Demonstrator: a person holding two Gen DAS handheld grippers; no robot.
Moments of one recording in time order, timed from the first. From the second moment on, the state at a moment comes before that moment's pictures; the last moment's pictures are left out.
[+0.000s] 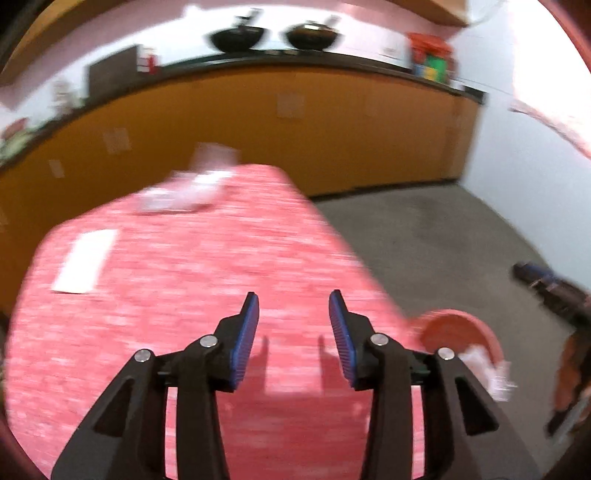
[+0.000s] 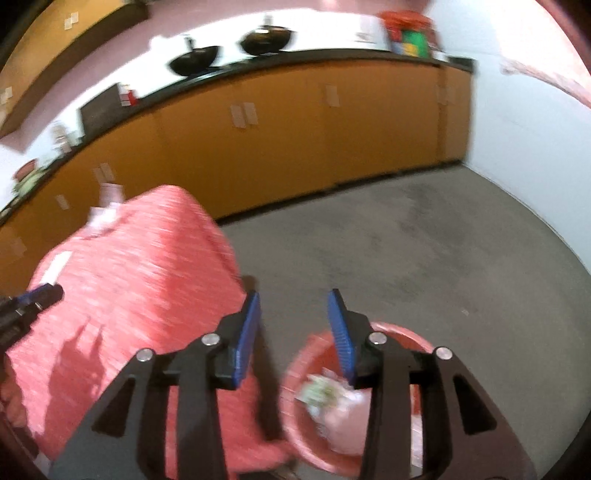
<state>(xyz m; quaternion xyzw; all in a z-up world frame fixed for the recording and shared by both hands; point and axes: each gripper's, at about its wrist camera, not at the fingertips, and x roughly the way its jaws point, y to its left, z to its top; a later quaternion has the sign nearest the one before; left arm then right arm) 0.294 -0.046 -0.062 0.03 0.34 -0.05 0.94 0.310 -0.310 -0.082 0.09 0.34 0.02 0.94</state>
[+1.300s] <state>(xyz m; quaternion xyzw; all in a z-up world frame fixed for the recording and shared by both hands) 0.402 0.226 -0.110 -0.09 0.42 0.13 0.89 0.531 0.001 -0.106 -0.01 0.39 0.12 0.91</state>
